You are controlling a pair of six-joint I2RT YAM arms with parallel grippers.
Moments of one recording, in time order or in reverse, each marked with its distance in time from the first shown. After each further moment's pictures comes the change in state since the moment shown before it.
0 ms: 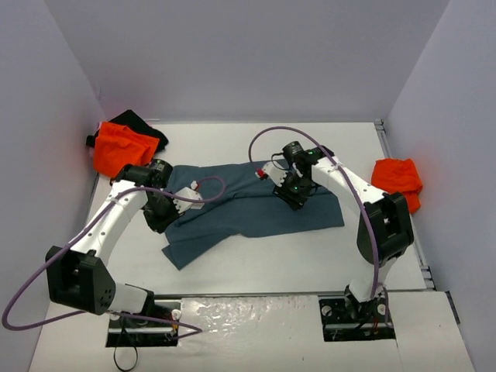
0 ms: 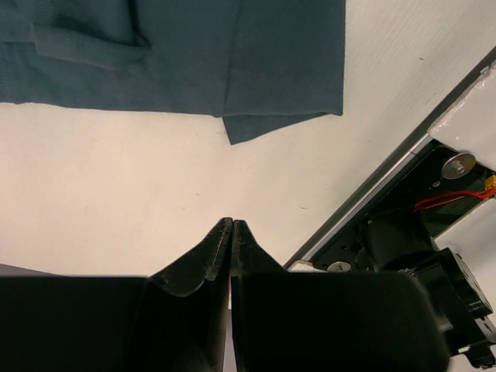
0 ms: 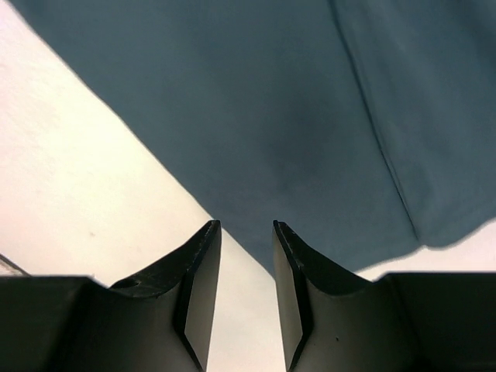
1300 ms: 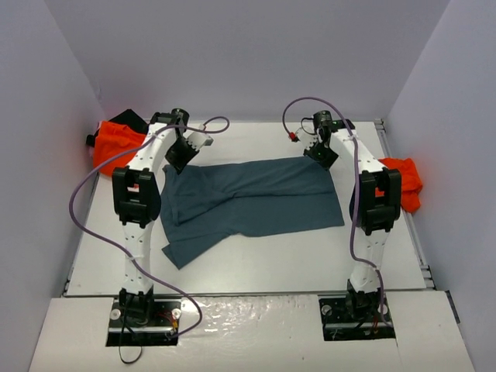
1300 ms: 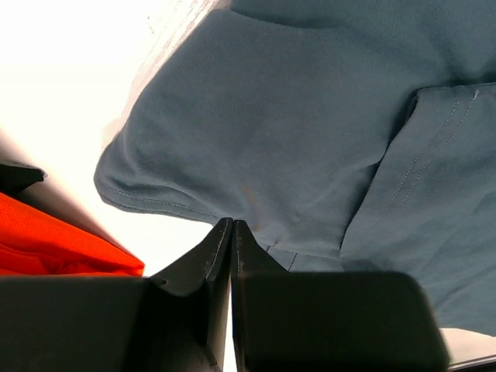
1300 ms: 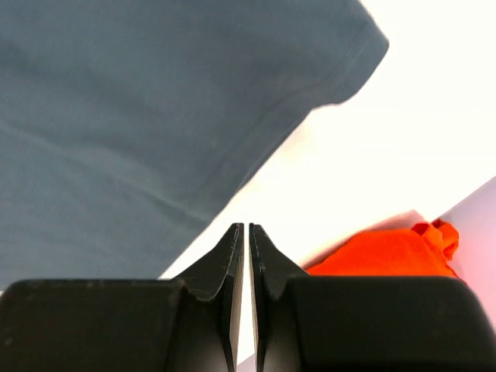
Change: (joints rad) left arm 0.081 0.901 0.940 0.089 -0.076 -0.176; right arm -0.286 0.311 0.381 0.038 0.246 -0.069
